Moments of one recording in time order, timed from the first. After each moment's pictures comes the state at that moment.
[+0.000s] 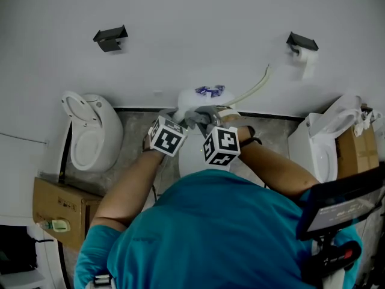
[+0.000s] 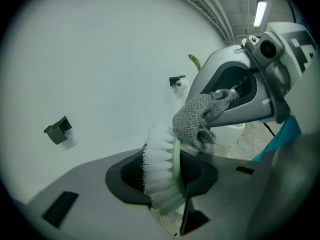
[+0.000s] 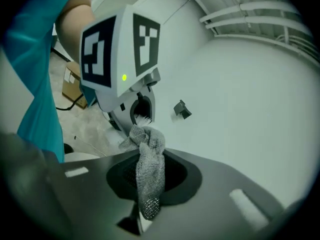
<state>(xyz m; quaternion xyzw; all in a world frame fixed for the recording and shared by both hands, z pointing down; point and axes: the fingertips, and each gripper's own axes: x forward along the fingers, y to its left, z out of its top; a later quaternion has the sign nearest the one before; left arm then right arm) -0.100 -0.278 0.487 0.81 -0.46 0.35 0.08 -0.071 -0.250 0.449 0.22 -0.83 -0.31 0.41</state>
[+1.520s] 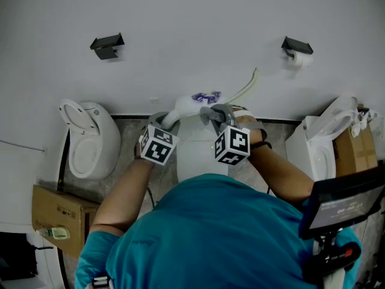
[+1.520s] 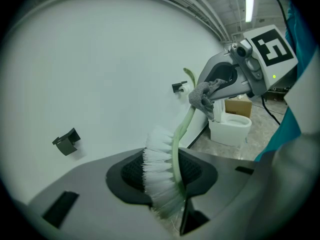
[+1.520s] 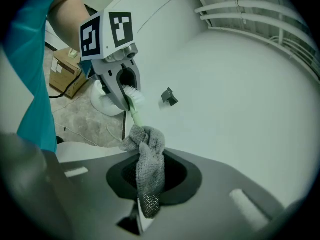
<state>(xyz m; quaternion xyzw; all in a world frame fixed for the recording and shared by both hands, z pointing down) -0.125 -0.284 0.470 0.81 -0.49 0.33 0.02 -0.016 -0.283 0.436 0.29 -0.79 -0.31 0.44</state>
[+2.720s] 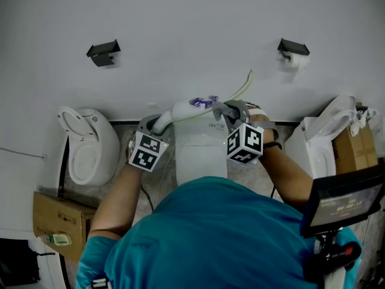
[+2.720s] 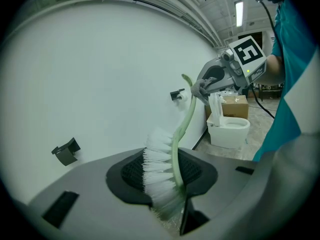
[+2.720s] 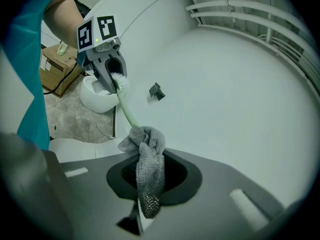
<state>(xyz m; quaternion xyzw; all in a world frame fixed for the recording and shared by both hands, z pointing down) -0.140 -0.283 0.452 0.83 -0.47 0.30 -0.02 0.032 -0.301 0.407 0.36 -0.77 -0.31 0.43</state>
